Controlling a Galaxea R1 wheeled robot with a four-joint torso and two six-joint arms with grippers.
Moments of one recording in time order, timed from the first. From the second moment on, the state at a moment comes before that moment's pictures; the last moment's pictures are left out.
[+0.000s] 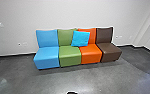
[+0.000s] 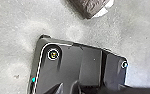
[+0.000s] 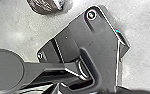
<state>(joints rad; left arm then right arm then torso) 1.19 2.43 -1.99 -0.32 0.14 -0.08 -1.57 2.26 -1.64 0.18 0.23 0.14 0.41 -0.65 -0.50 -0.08</state>
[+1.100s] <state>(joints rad) 0.93 2.44 -2.02 -0.56 0.33 -0.08 -1.57 2.18 -1.57 0.21 0.23 0.14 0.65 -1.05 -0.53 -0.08</state>
